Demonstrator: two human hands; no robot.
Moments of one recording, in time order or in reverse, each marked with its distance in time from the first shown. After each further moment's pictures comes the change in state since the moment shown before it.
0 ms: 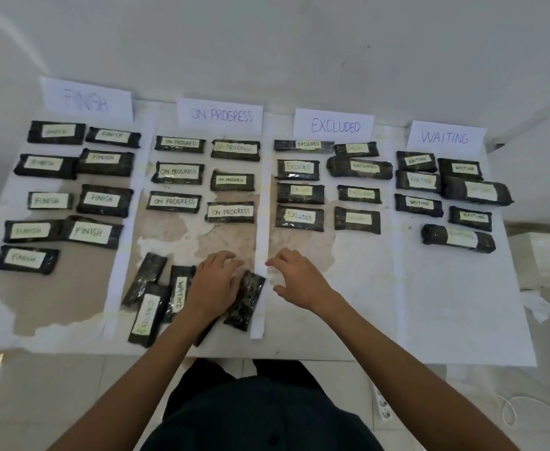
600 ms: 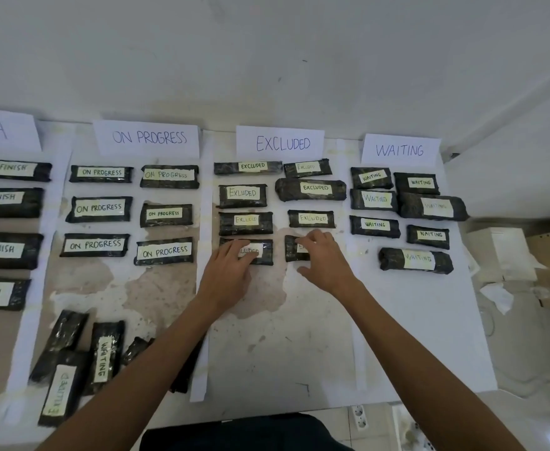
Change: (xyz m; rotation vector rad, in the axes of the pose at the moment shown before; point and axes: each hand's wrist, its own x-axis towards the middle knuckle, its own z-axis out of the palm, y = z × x) left_hand 0.137 0.086 0.043 0.053 0.010 0.208; right_hand 0.016 0.161 -0.070 -0.039 0.154 0.287
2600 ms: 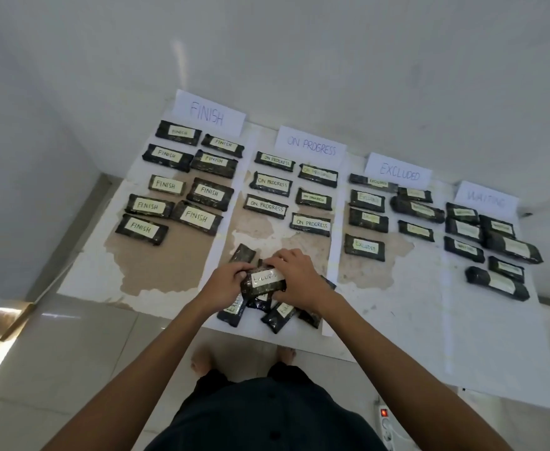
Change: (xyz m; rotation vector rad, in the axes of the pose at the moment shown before) left_hand -0.277 -0.160 -0.131 -0.764 -0.051 -0.561; right_hand -0.086 -0.348 0.083 -0.118 -0.118 -0.472
